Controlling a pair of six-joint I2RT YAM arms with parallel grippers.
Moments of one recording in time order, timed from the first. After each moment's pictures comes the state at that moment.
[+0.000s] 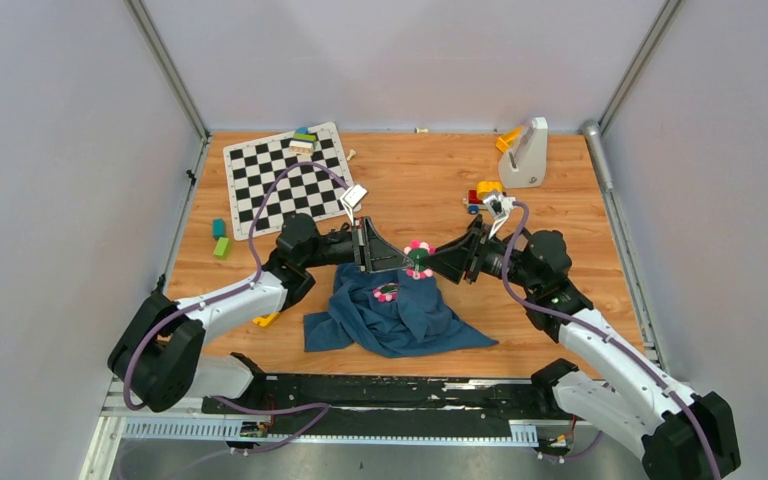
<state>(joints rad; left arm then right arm) -0.63 1.31 0.63 0.80 0.82 -1.11 0.49 0.88 0.55 0.36 -0.66 0.66</state>
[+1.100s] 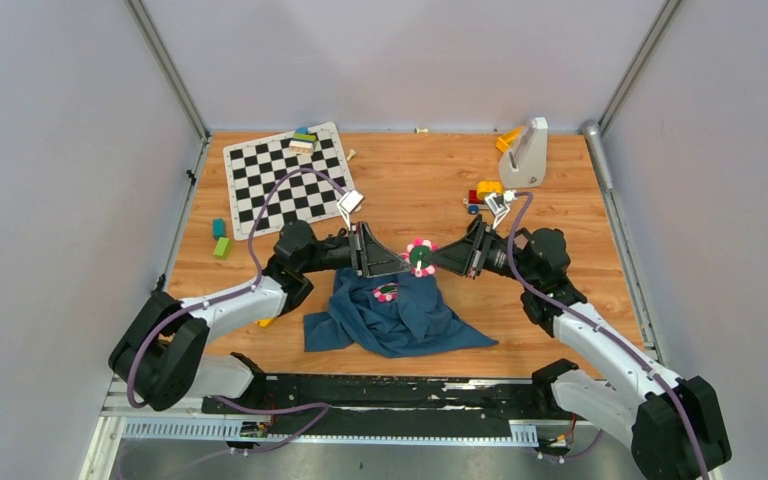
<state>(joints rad) -0.63 1.32 0.58 0.88 0.83 -1.13 0.43 0.96 0.50 0.52 -0.78 1.03</state>
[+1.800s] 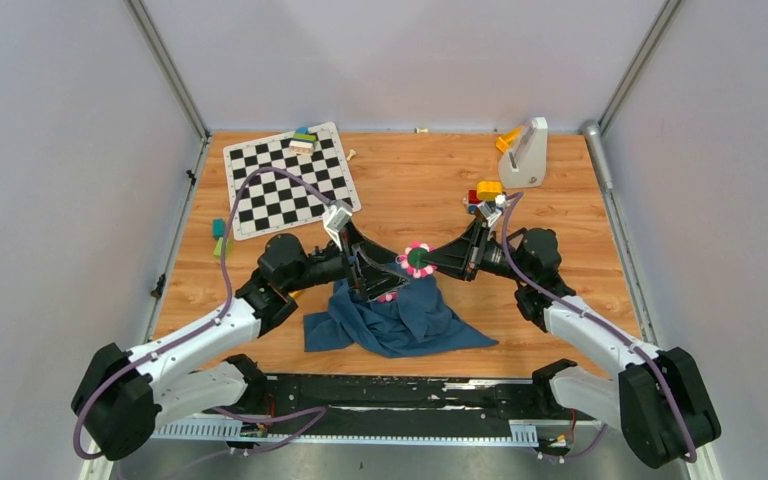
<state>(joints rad) -0.72 1.02 0.56 0.53 0.58 -0.65 0.39 1.08 0.44 0.68 -0.84 1.42</state>
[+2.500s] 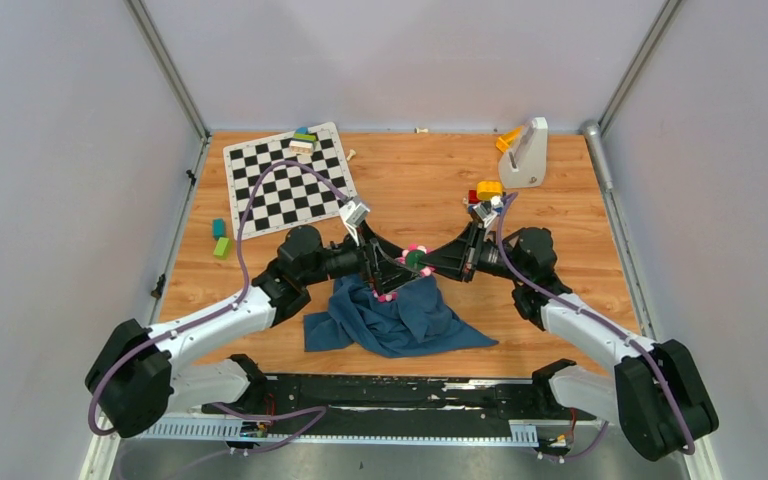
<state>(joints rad) -0.76 1.14 0.62 0.52 0.52 -0.57 0.40 1.12 0.44 0.69 -0.85 1.42</state>
